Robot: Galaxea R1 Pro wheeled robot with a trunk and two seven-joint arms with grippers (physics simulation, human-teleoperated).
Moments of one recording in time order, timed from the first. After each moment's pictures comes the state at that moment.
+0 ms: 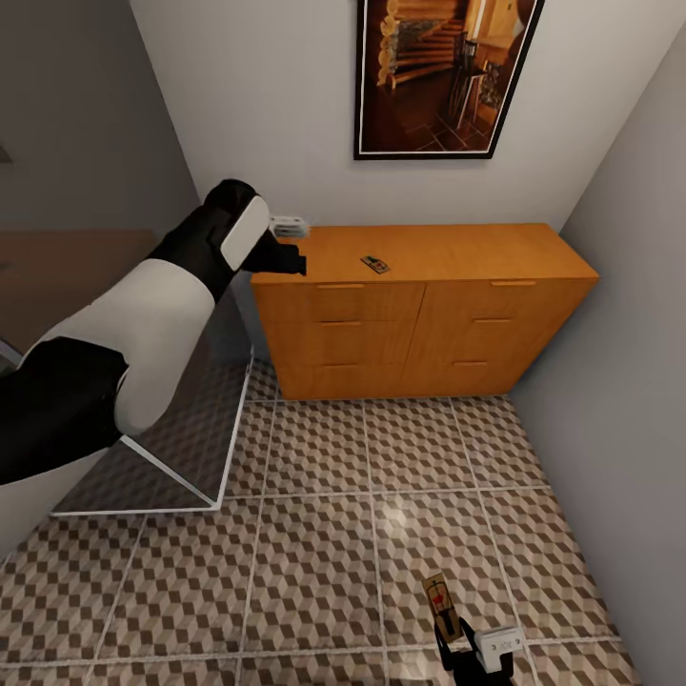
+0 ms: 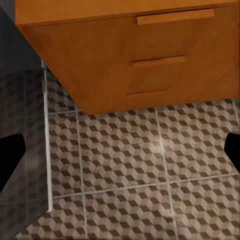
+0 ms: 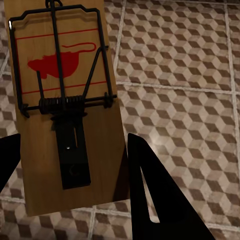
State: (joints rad) left arm -1.74 -0.15 -0.22 -0.44 0.38 1.02 0.27; right arm -0.41 -0.04 0.16 -0.02 -0.08 -0.87 0.09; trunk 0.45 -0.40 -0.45
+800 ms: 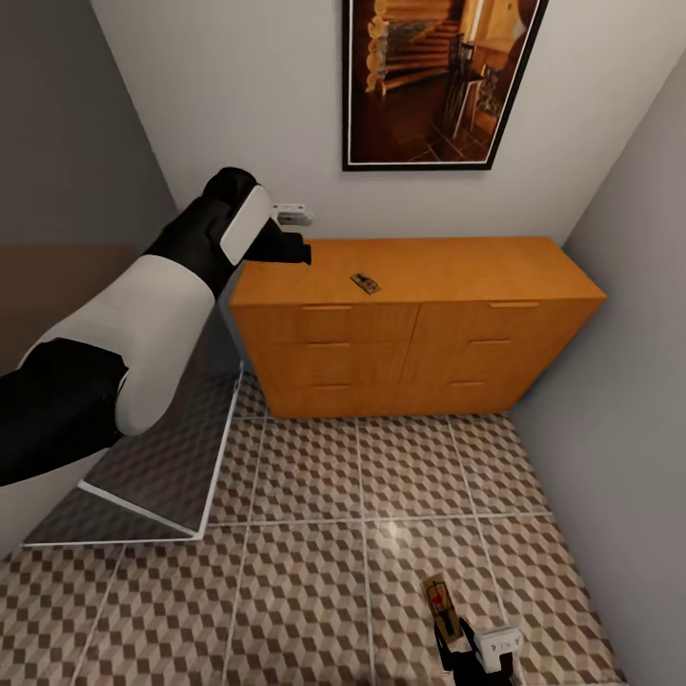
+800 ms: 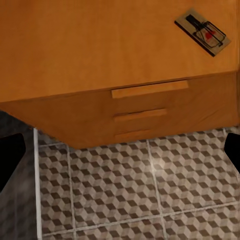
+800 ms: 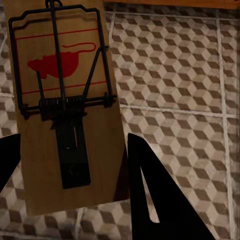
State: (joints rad) left arm -1.74 -0.15 -0.24 -0.50 0.38 1.02 0.26; right arm -0.41 -0.04 0.16 -0.02 -0.08 -0.87 0.09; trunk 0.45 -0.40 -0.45
